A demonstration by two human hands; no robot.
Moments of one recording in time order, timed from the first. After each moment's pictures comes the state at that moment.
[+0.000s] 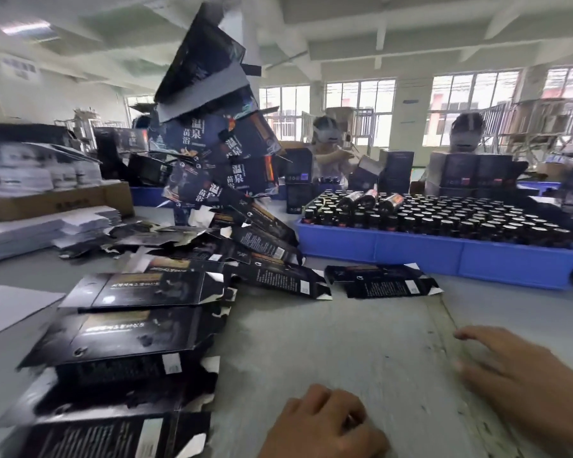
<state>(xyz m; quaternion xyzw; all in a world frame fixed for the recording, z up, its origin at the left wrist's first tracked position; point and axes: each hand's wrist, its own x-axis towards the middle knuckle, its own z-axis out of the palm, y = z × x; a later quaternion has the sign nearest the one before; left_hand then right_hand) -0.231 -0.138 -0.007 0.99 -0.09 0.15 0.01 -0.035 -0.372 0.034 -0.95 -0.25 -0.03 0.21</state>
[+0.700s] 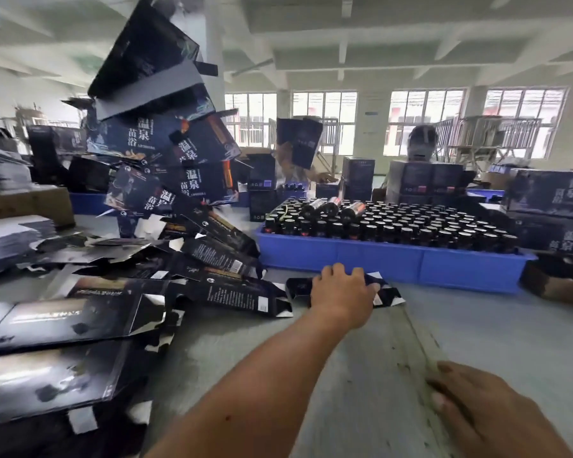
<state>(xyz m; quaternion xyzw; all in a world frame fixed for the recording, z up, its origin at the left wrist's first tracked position) 0.029 -0.152 0.049 0.98 0.08 0.11 0.13 -0.056 -0.373 0.005 -0.94 -0.28 -0.13 0.15</state>
